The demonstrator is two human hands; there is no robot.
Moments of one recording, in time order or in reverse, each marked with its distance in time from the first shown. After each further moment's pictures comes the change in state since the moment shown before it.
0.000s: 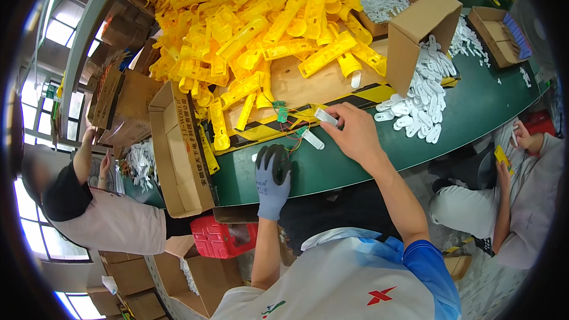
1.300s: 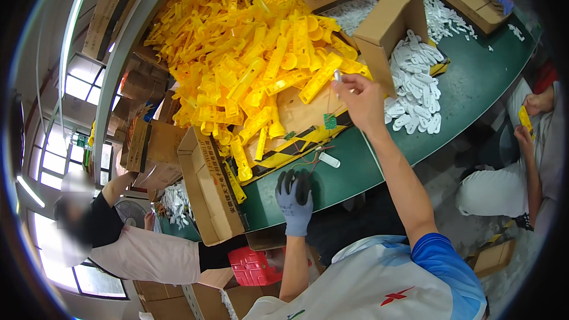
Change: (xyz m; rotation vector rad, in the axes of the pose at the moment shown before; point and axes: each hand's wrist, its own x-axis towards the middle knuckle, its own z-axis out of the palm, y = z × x) left_hand -0.006 0.022 -0.001 0.165 -0.023 0.122; right_hand 0.045 0.008 -0.037 0.617 0.541 0.146
